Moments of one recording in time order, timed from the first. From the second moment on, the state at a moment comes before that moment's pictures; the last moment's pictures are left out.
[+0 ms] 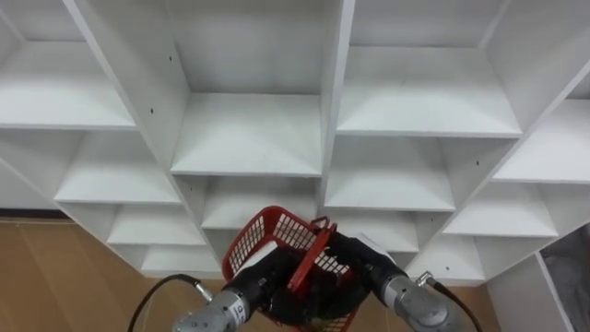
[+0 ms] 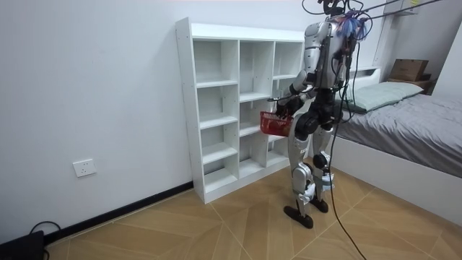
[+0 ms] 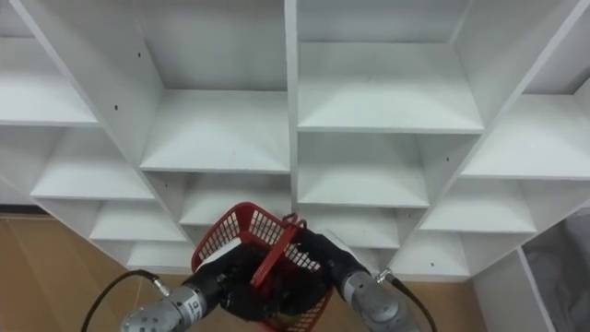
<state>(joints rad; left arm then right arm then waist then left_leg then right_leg) 0.06 0.18 -0.37 0.46 0.15 -0.11 -0.27 -0.09 -0.19 0.35 0.75 -0.13 -0.14 0.21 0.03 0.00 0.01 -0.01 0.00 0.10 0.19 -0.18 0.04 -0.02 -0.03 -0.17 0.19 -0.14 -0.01</state>
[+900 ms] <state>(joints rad) 0.13 0.22 -0.16 0.66 0.17 -0.12 -0.20 0.12 -0.24 0.22 0.49 -0.33 -0.14 0.21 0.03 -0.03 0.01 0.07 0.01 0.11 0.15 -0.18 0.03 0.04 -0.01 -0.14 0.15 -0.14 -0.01</state>
